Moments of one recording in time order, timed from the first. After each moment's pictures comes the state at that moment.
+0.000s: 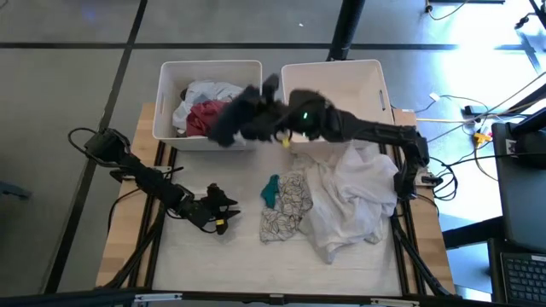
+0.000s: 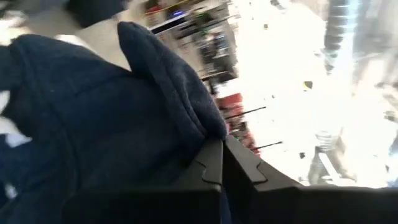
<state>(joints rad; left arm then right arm) -0.56 1.43 0.33 0.40 -0.66 -0.79 -0.10 1.87 2.02 -0.16 0.32 -1.20</state>
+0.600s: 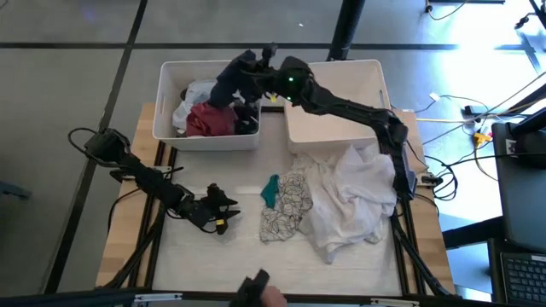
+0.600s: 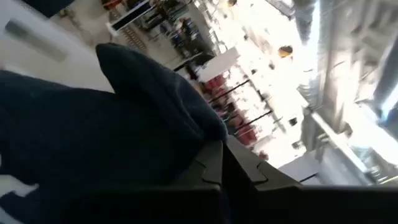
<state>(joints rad) -0.56 1.43 0.33 0.40 -0.66 -0.79 -0.39 2.09 2.02 0.18 0.12 -1.05</state>
